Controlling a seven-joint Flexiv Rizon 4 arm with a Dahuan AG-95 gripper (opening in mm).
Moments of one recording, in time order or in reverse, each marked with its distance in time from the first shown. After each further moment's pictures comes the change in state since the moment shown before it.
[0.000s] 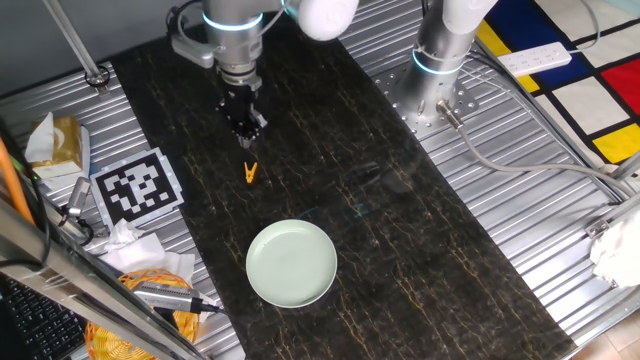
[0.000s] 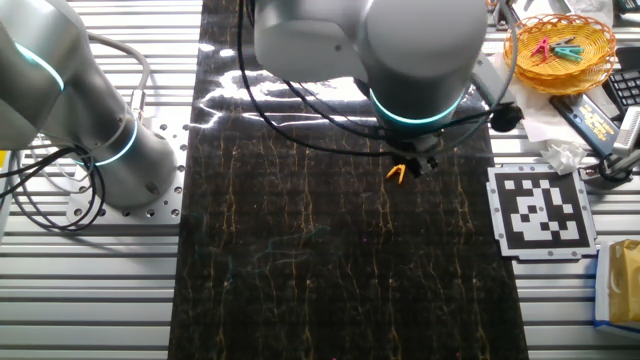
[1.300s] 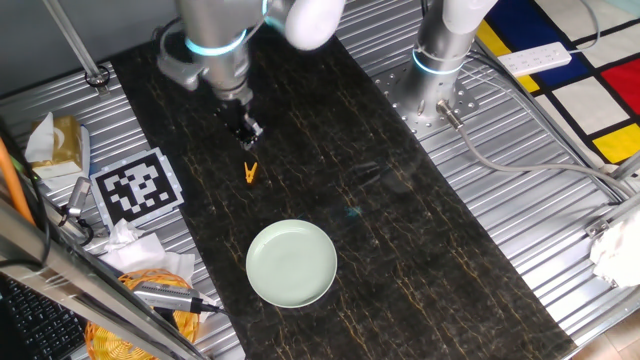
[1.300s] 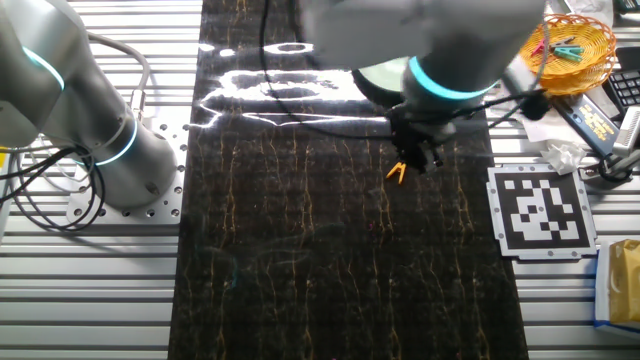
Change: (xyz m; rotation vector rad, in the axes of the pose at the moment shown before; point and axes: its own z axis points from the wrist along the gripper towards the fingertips) arm 0.001 0.002 0.004 0.025 0.221 0.104
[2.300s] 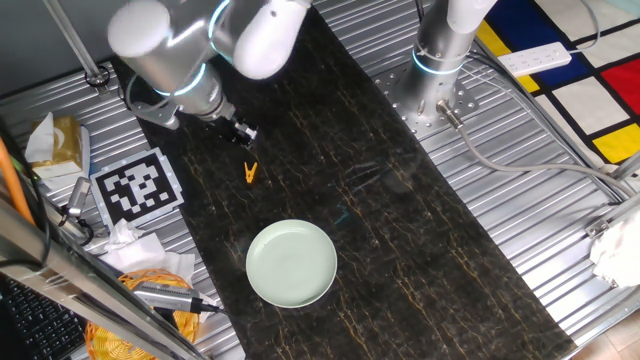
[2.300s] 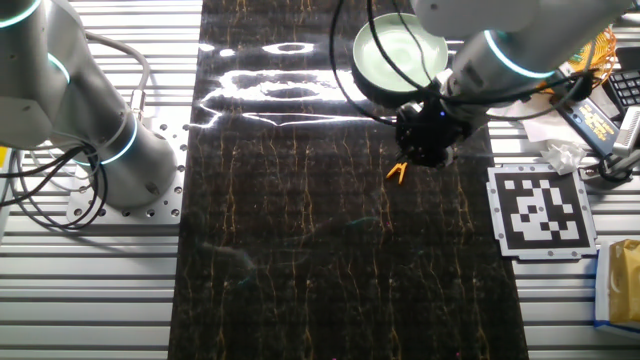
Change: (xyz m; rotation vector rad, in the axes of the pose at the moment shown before) arm 0.001 -0.002 -0.001 -0.102 0.204 -0.303
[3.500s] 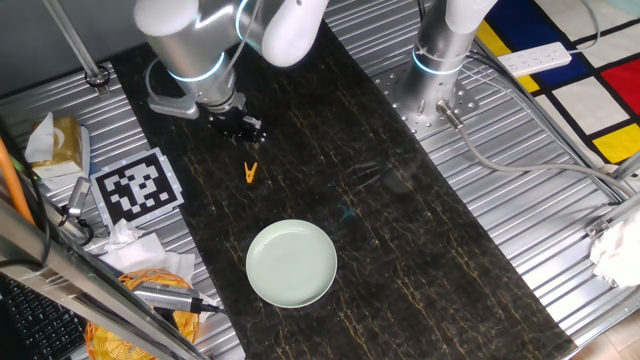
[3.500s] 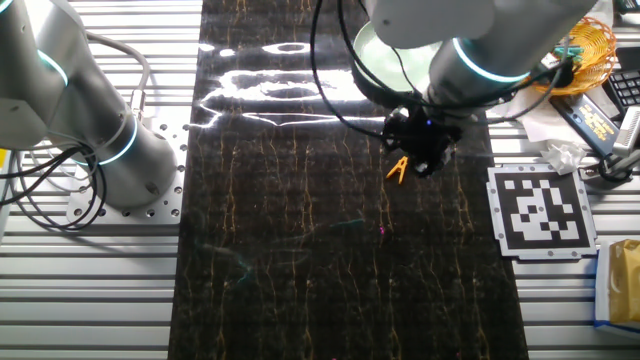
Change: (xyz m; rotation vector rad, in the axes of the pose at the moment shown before) arm 0.017 -0.009 0.009 0.093 -0.012 -0.075
